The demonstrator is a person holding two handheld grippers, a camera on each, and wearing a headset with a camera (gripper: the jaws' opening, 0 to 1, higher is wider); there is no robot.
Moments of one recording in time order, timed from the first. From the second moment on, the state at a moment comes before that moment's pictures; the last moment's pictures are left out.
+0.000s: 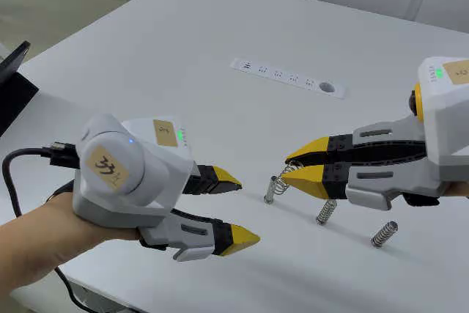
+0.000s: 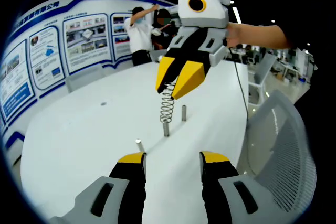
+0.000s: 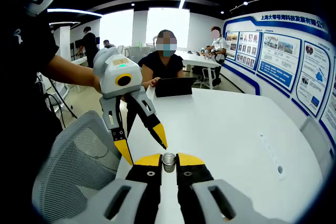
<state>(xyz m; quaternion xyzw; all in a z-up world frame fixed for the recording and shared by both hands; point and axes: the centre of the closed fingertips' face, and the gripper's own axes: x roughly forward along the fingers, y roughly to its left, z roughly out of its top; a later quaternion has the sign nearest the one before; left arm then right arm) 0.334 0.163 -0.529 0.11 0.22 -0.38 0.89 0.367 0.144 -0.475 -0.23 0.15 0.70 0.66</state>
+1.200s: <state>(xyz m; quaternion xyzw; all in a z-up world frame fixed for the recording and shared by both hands) 0.327 0.208 -0.546 0.07 0.22 -0.32 0.92 0.443 0.170 -0.563 -0.23 0.23 0.60 0.73</state>
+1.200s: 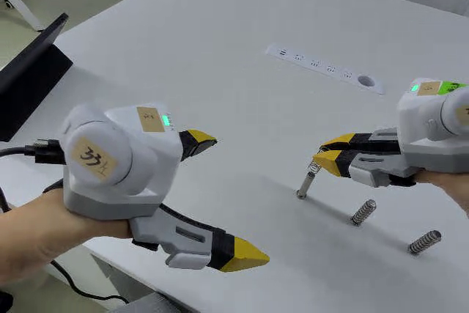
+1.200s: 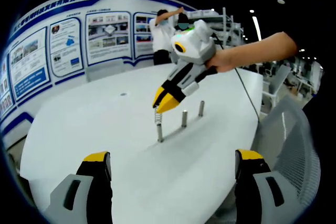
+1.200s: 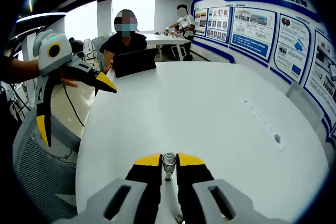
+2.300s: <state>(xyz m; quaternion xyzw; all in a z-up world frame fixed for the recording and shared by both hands) 0.315 0.209 -0.562 0.06 0.25 -0.31 0.92 0.454 0.164 -0.623 -0.26 0.28 0.57 0.73</state>
